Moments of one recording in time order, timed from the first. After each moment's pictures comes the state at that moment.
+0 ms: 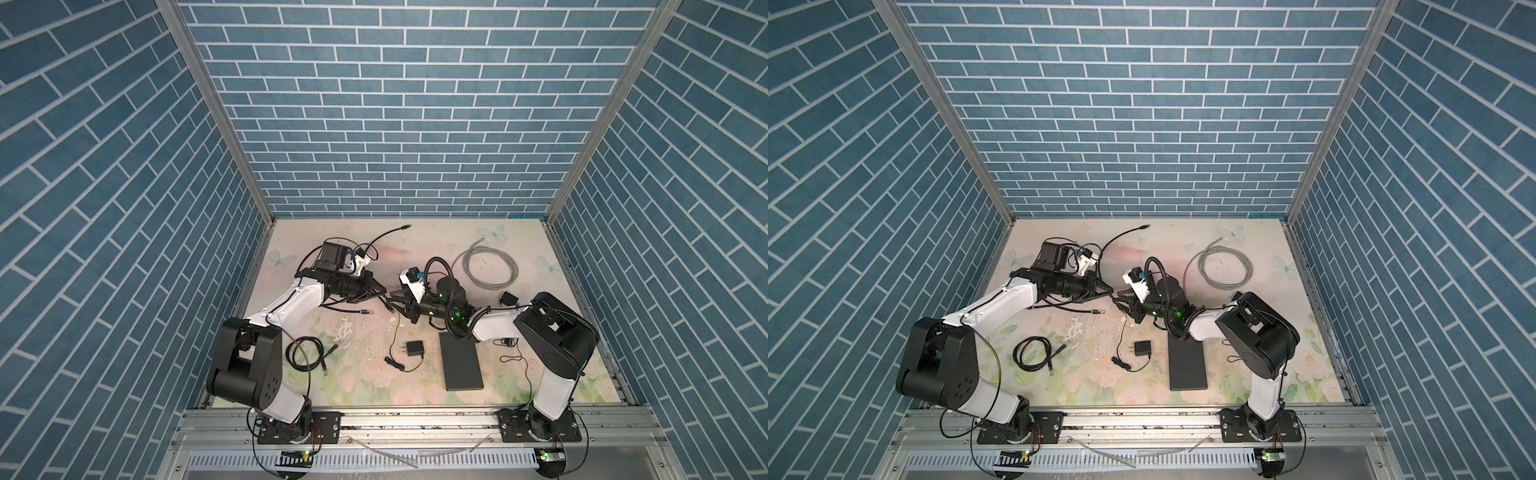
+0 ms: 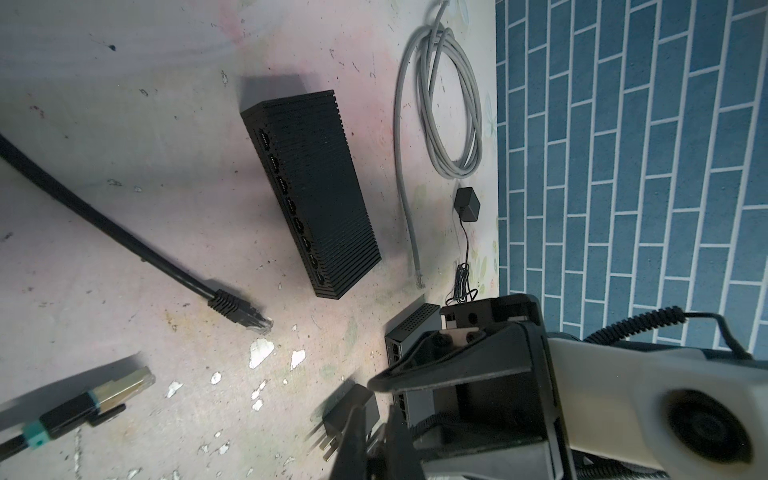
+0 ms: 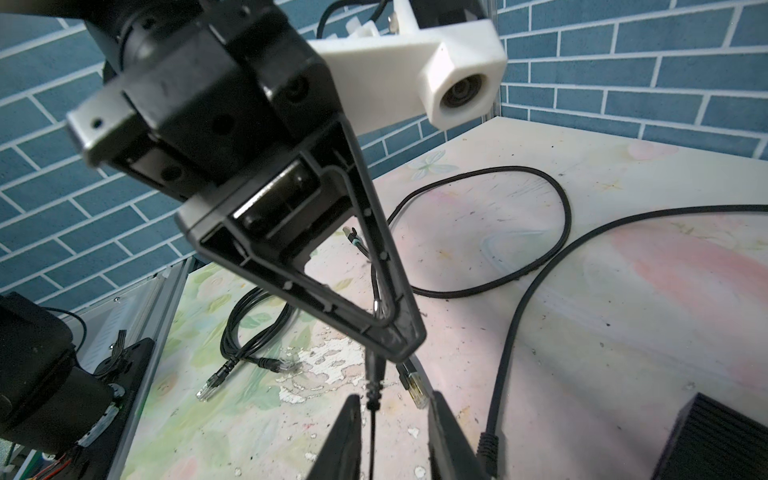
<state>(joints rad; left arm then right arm) -0.26 1.53 1.01 -0.43 0.79 -0.50 0.82 1.82 0.78 0.84 -0.49 0.18</state>
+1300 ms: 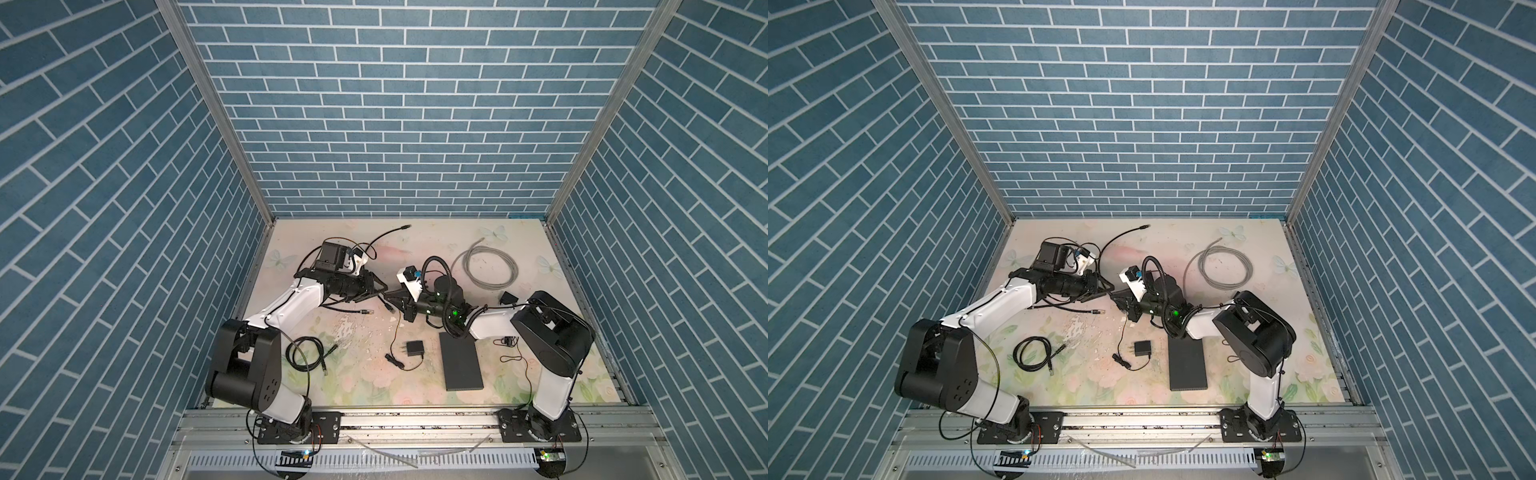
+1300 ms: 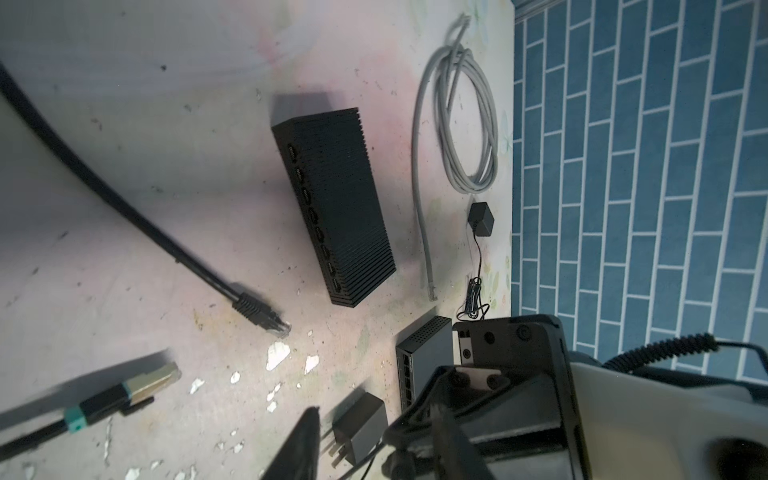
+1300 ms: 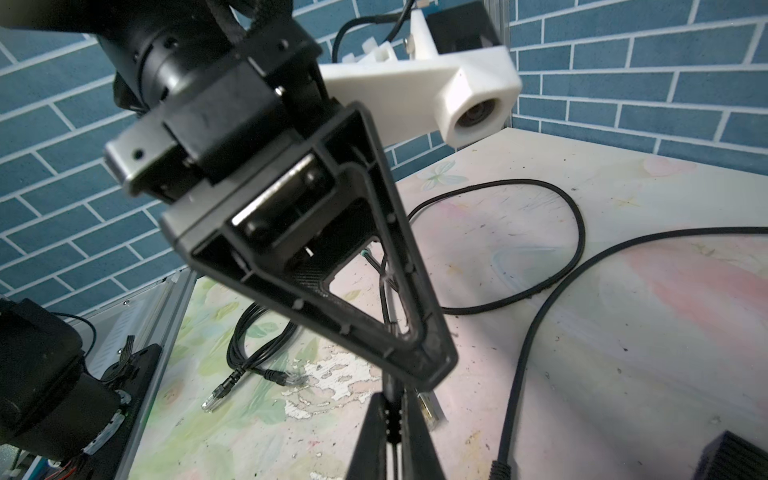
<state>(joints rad) -0.26 1.52 1.01 -0.44 0.70 -0.53 0.83 1.84 0.81 0.85 -0.50 0.18</state>
